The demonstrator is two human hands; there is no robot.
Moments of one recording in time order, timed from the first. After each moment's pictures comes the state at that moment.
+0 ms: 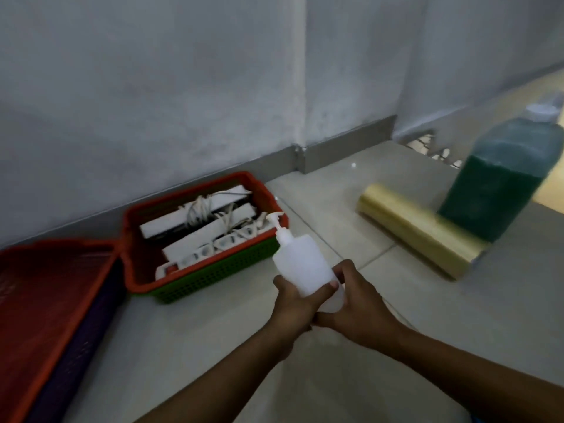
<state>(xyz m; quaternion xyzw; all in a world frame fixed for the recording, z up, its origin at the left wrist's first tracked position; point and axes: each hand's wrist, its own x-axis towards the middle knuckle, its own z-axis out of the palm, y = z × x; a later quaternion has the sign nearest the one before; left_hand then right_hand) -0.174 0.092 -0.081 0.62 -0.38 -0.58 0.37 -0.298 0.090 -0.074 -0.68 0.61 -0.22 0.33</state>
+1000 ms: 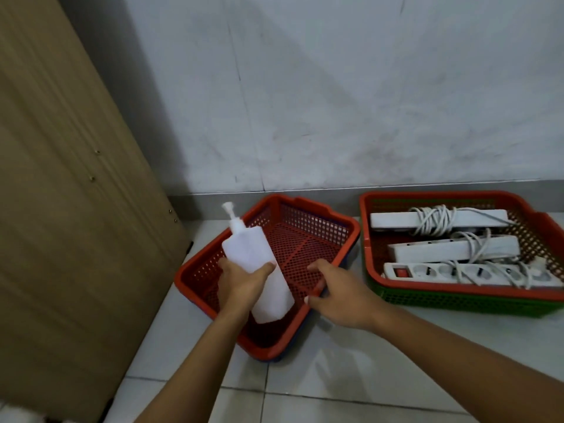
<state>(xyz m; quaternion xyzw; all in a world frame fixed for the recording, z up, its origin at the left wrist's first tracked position) 0.203 0.202 -0.070 0.87 -0.10 -0.17 0.45 0.060 0.102 -0.061 -0.89 0.26 -0.05 0.37</state>
